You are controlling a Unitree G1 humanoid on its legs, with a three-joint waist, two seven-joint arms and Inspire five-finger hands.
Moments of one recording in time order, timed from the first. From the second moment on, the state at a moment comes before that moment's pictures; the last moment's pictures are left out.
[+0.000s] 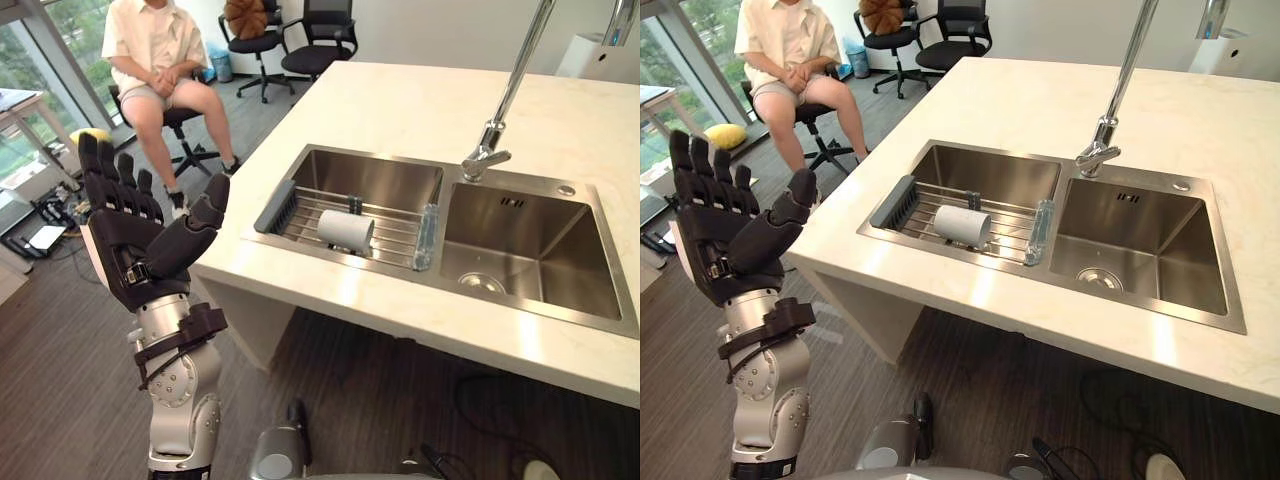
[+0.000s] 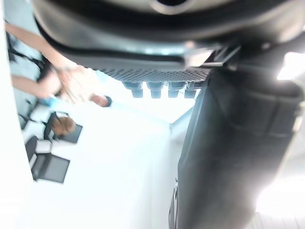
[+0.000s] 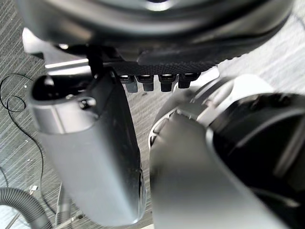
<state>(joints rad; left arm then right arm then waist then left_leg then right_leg) 0.08 0.12 0.03 -0.47 -0.32 -0.32 0.33 0.23 -0.16 -0.38 1.05 0.60 0.23 0.19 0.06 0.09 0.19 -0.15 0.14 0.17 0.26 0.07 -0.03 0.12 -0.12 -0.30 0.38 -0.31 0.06</state>
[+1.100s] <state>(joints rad) -0.30 0.59 -0.24 0.03 0.07 -0.09 0.10 0.20 -0.18 -0.56 1.13 0.65 0.30 0.27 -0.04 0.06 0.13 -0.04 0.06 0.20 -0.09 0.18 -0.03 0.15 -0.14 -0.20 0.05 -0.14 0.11</state>
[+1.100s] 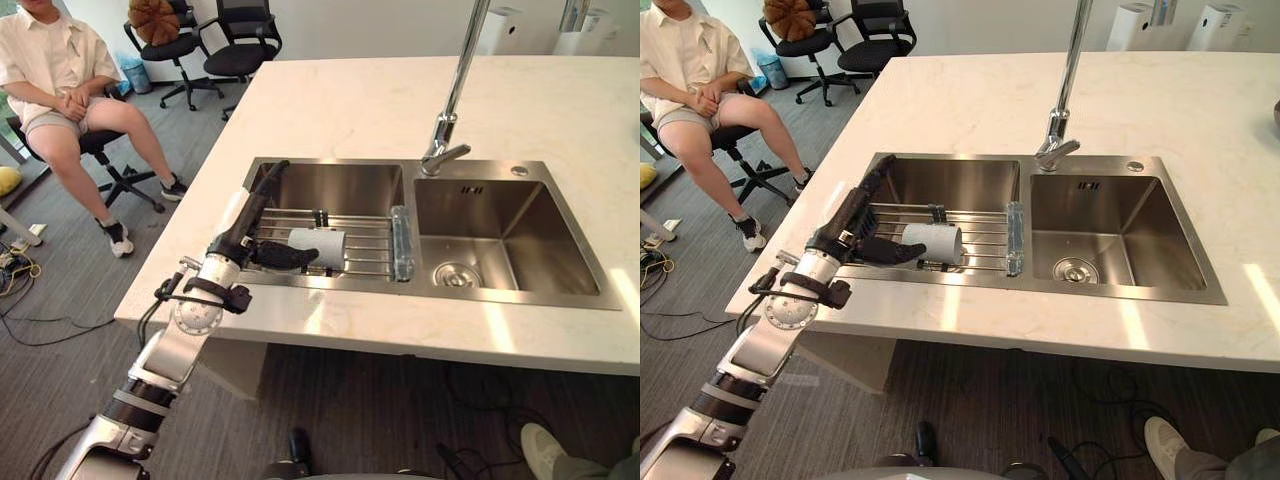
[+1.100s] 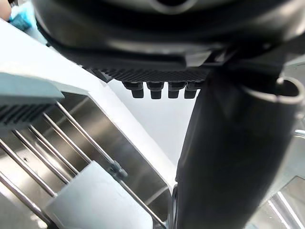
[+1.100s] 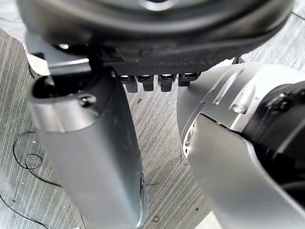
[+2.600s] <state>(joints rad) -0.52 0.72 -0.47 0.36 0.11 -0.11 -0.07 0.17 -0.14 -0.51 1.08 0.80 0.32 0.21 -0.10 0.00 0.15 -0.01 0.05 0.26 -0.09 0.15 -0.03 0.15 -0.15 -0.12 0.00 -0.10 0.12</state>
